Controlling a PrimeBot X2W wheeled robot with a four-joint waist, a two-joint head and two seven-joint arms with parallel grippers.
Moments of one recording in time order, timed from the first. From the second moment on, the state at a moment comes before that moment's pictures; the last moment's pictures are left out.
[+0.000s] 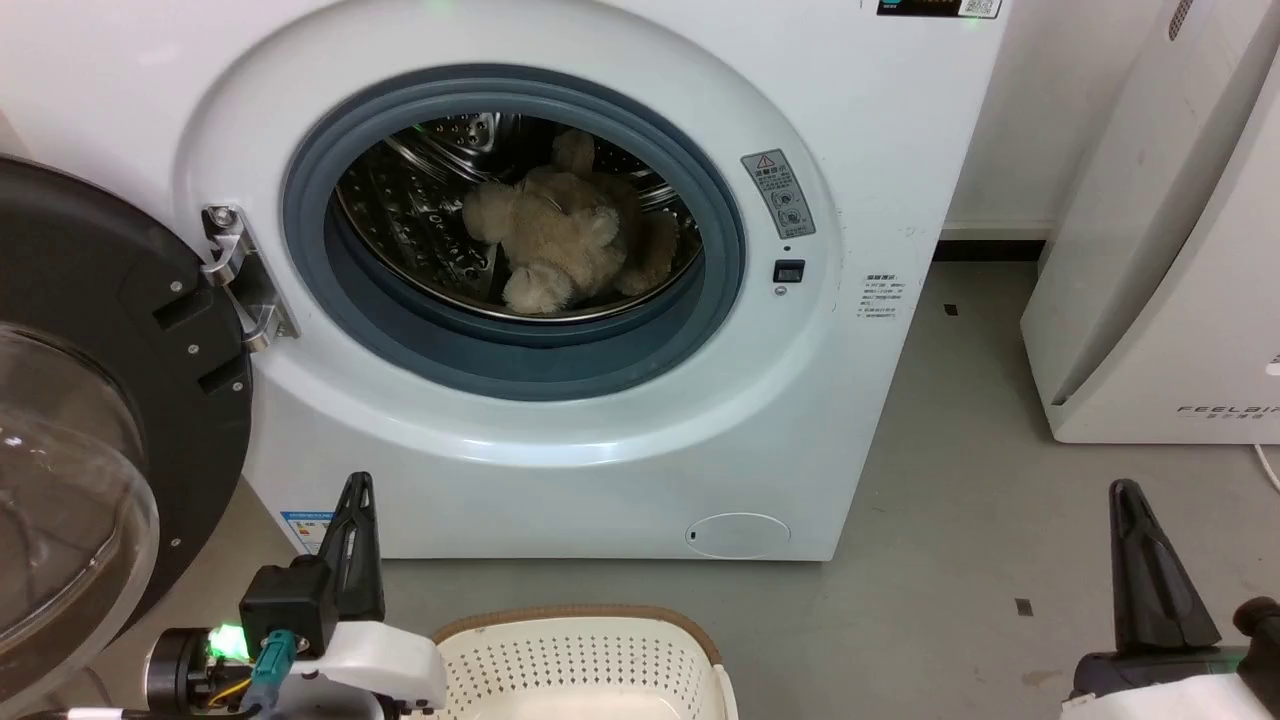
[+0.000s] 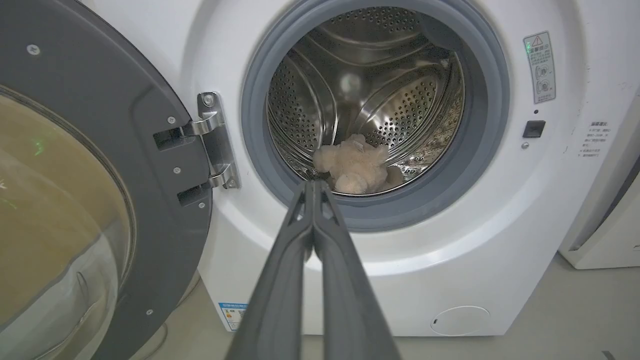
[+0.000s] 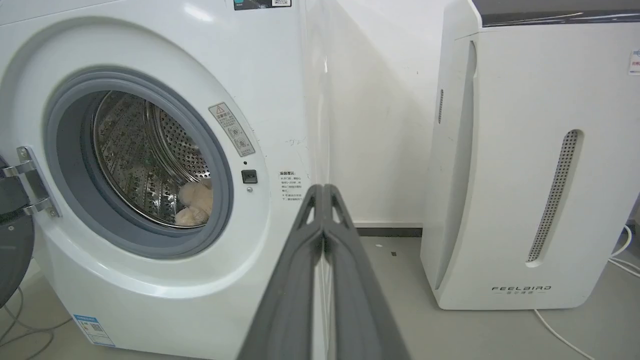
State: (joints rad) left arm -0.05 0.08 -0.02 0.13 -0.04 0.08 -0.21; right arm 0.10 -0.05 -0.11 -0.11 0.13 0.13 -0.21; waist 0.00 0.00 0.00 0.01
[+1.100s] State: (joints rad) left arm -0.04 0.07 -0.01 0.09 -0.03 0.05 -0.13; right arm 0.07 -0.05 -0.07 -0.07 0.08 0.13 -0.13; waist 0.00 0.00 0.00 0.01
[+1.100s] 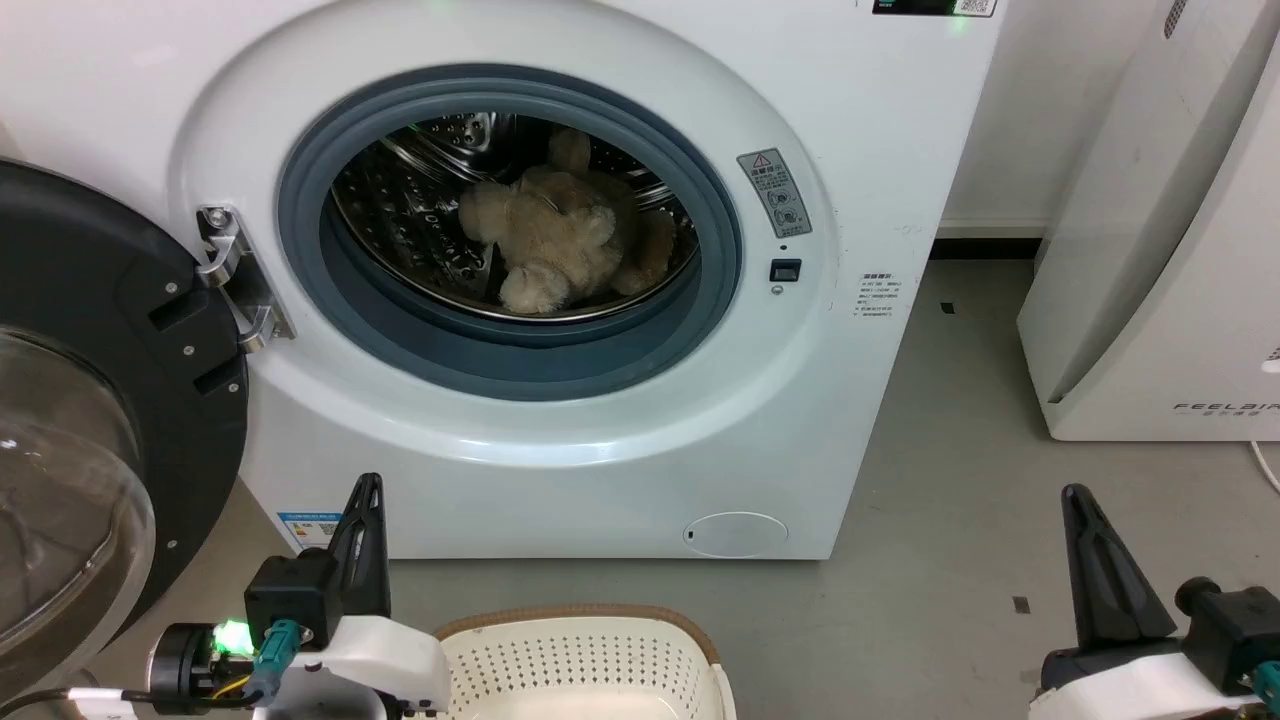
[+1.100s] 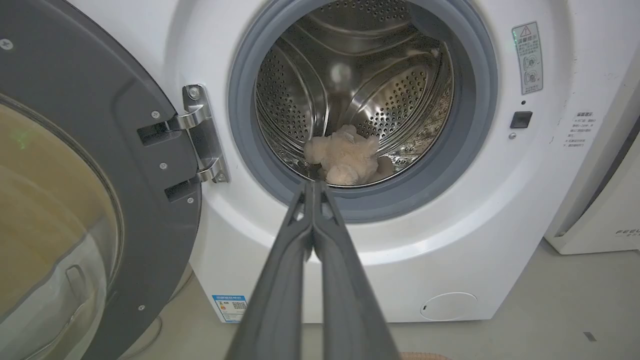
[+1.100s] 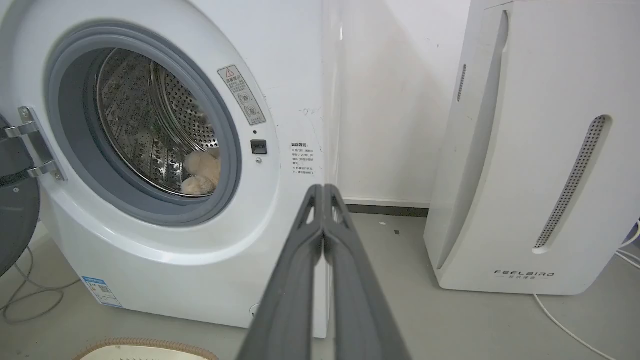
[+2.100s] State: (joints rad) left arm -0.03 0.06 -0.01 0.05 -0.02 0.03 -0.07; right arm 0.05 -0.05 -0.04 -0.04 0.05 0.13 -0.07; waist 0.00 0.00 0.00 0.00
